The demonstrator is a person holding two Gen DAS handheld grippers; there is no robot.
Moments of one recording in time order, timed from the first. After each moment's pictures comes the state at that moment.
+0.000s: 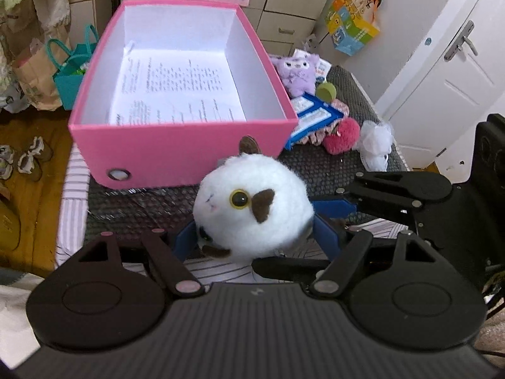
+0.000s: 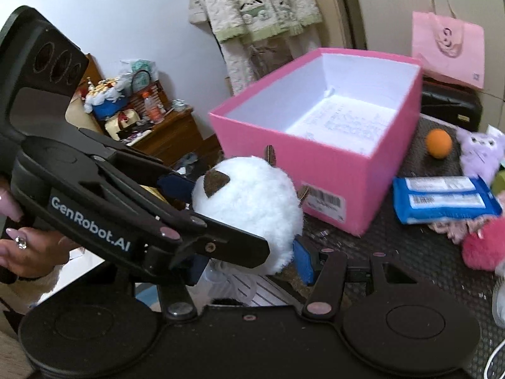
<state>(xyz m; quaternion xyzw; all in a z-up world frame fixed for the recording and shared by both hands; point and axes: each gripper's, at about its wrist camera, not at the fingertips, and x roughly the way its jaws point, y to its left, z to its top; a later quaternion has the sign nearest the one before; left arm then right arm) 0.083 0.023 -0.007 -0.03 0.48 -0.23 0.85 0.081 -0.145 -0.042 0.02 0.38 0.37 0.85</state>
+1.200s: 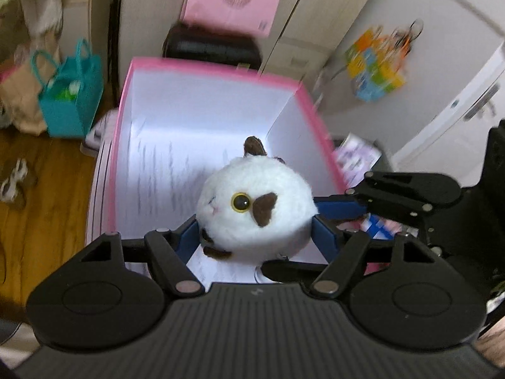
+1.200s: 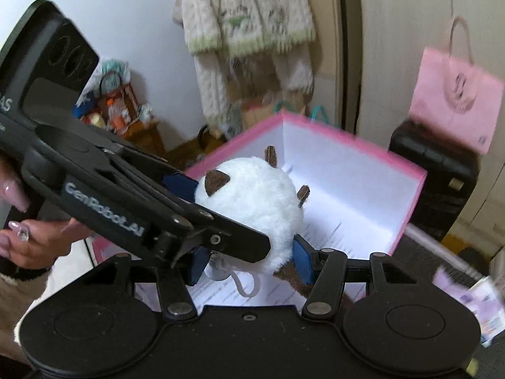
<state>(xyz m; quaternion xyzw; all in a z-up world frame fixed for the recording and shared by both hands) 0.284 0.053 -0.015 -0.08 0.49 -0.24 0.84 0.278 -0.118 -0.026 -0.04 0.39 0.37 0.84</state>
